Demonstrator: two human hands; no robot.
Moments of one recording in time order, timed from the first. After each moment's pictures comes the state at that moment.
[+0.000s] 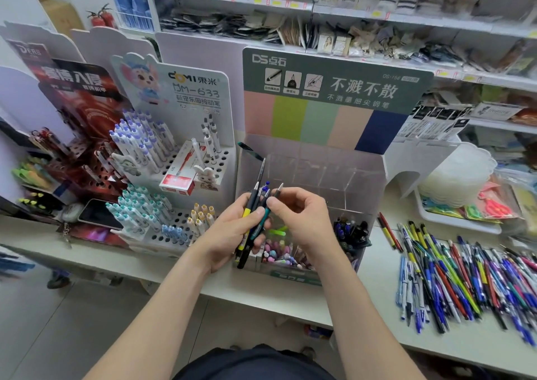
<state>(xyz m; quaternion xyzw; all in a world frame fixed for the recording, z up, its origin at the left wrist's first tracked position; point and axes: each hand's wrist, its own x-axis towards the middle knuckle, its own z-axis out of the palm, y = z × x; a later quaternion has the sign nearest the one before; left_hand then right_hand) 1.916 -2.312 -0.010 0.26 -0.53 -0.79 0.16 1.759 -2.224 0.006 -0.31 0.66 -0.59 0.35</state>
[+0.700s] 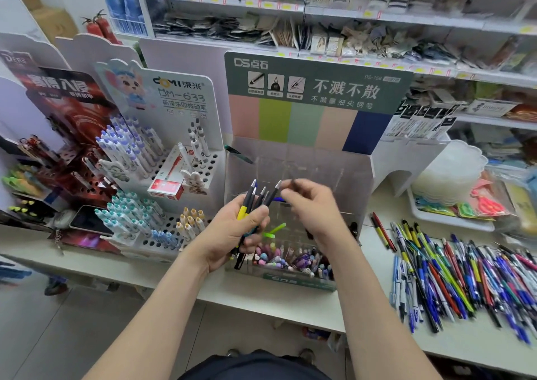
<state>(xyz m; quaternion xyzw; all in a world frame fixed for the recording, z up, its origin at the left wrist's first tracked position) 1.893 -2.305 0.001 0.26 -0.54 -0.79 0.16 1.711 -2.221 0.016 -0.31 0.69 -0.54 0.36</state>
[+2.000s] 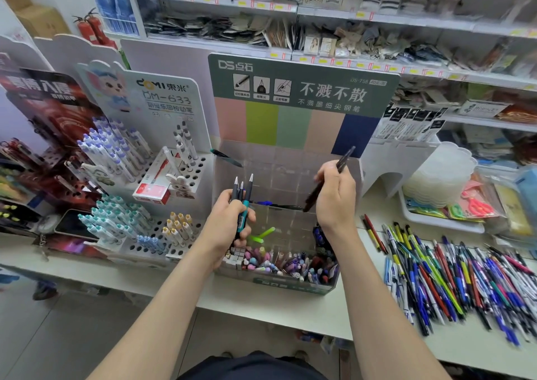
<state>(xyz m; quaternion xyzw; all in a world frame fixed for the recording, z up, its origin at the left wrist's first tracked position) 1.857 -2.309 -0.006 0.41 -0.53 -0.70 0.23 1.668 -2.222 0.019 -0.30 0.69 -0.64 0.14</state>
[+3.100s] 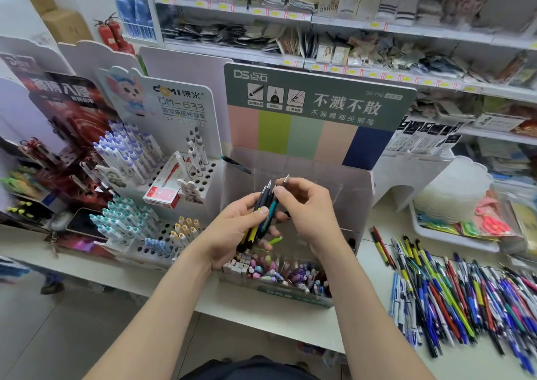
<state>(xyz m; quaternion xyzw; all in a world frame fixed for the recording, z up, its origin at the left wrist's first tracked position) 1.865 -2.315 0.010 0.24 -0.52 -0.80 0.18 1.705 -2.239 0.032 -0.32 0.64 -0.60 0.36</state>
